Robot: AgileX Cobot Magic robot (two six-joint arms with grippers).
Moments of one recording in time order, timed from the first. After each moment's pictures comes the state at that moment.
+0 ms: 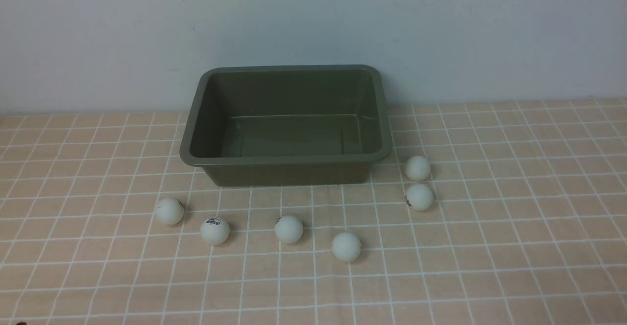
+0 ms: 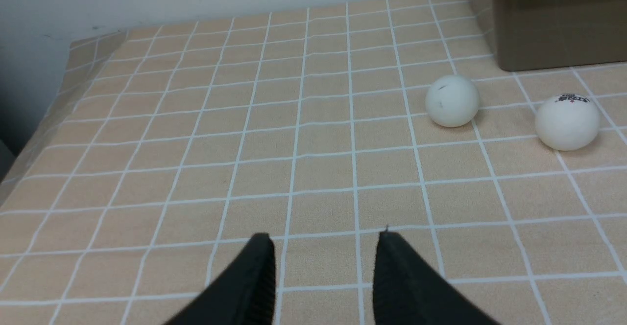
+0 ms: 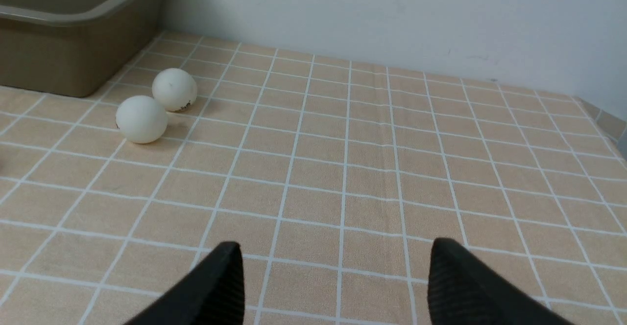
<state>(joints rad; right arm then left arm) 0.02 -0.01 0.02 0.04 0.41 -0.15 0.09 -0.01 0.03 0.02 0.39 0.07</state>
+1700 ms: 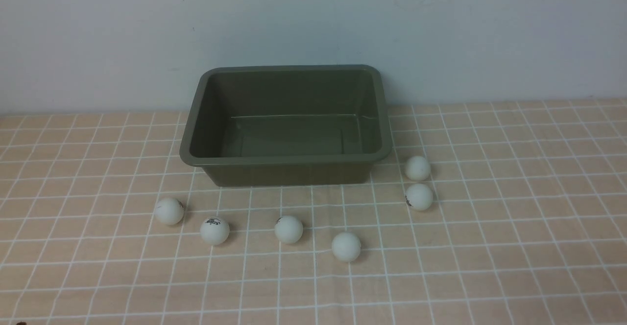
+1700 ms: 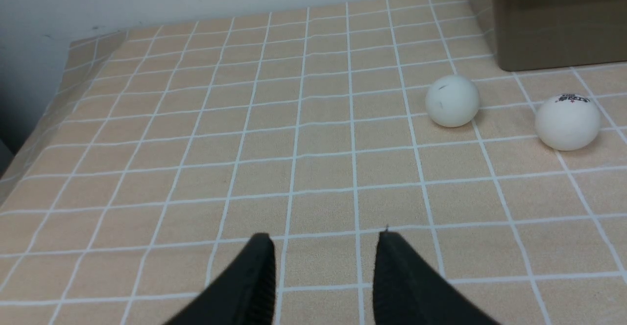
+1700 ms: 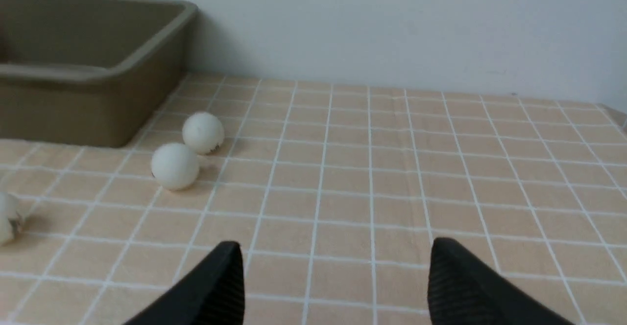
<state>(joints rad) 0.02 -0.01 -0.08 0.17 0.44 -0.16 0.09 -0.01 0.03 0.02 0.39 0.07</state>
